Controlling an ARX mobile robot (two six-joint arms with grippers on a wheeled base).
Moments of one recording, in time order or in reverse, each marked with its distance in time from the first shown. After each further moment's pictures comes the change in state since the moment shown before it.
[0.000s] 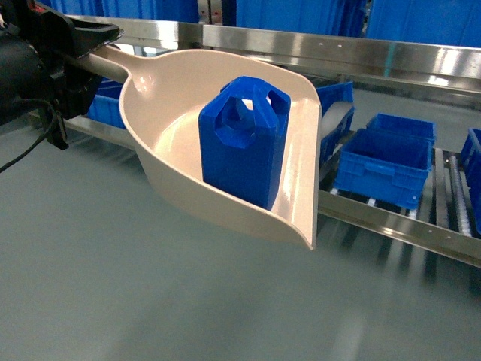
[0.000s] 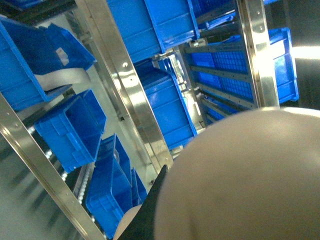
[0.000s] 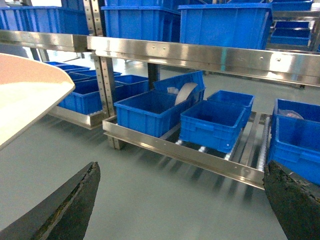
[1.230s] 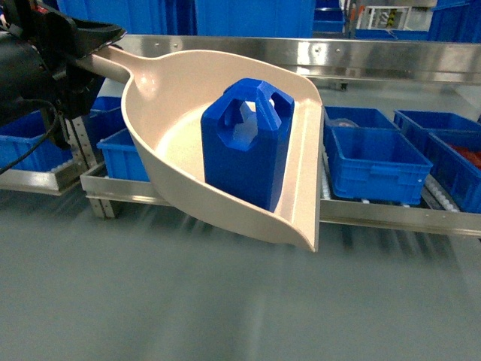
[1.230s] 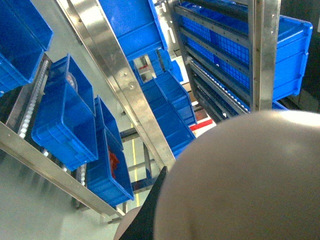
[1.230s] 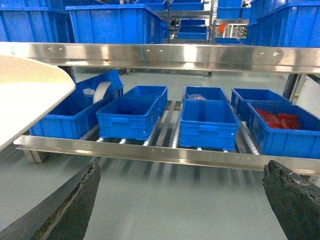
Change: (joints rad) left arm 0.000 0.000 0.000 0.000 0.000 0.000; right arm 0.000 0.000 0.000 0.000 0.000 0.000
